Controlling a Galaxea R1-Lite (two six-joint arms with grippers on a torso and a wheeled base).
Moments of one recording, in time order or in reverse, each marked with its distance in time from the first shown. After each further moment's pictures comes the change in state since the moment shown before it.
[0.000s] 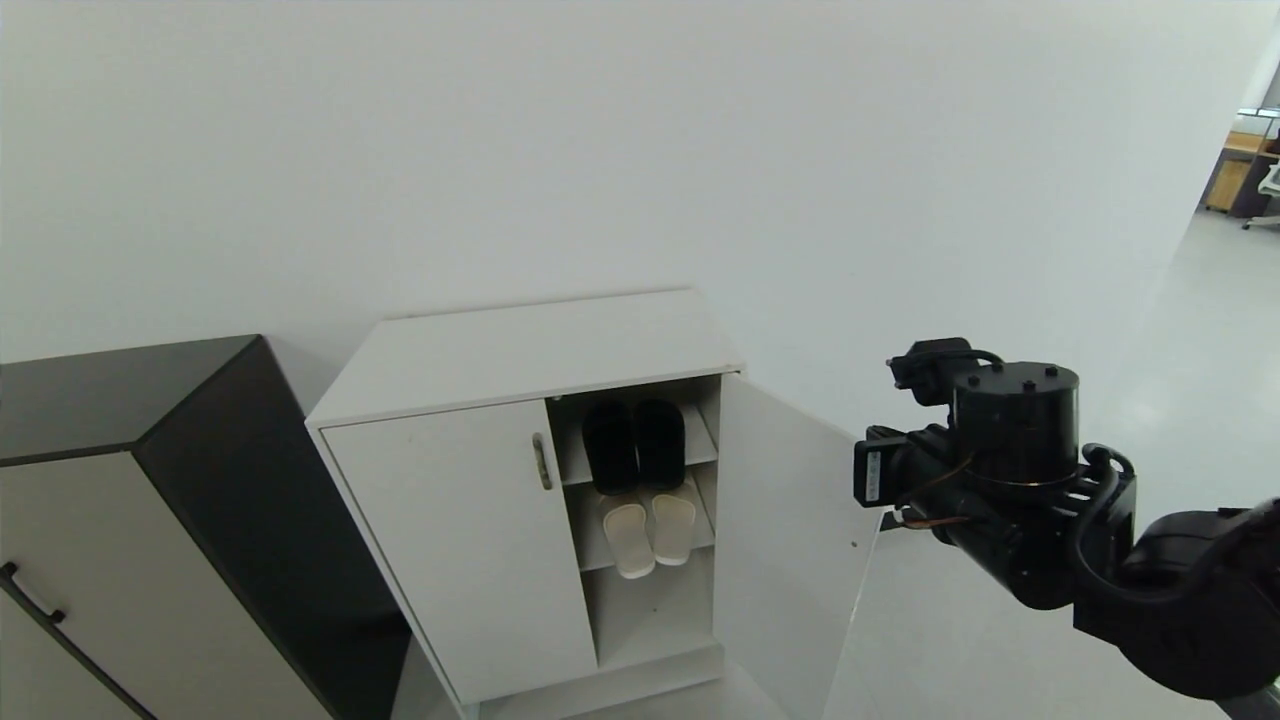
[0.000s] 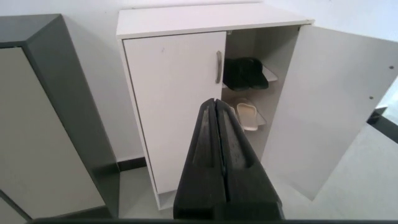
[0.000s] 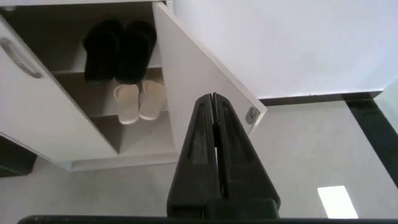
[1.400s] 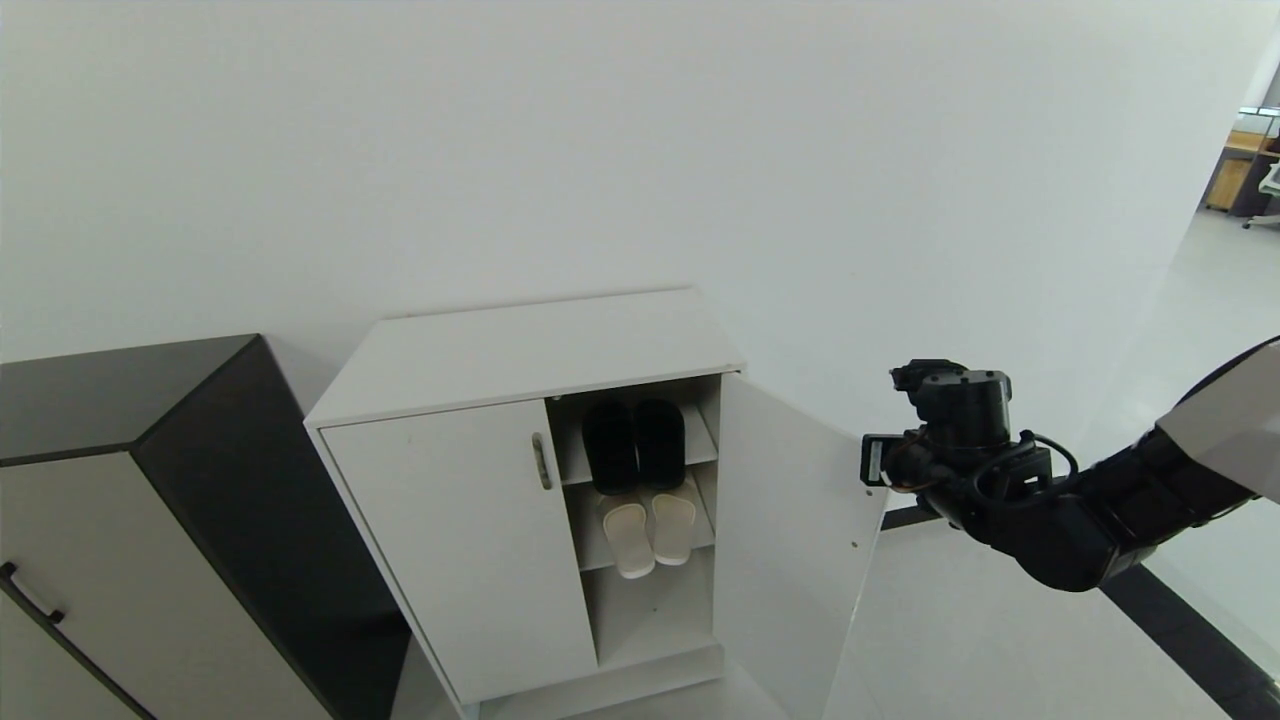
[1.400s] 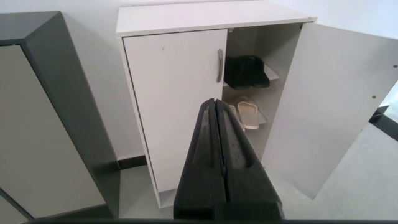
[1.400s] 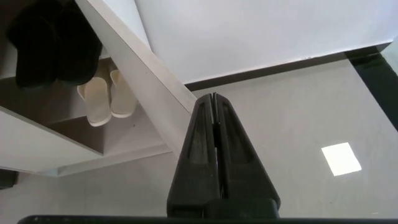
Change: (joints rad) left arm 0.000 0.000 0.000 0.000 0.000 0.000; right arm -0.222 0.273 -0.169 -0.003 0.146 0.062
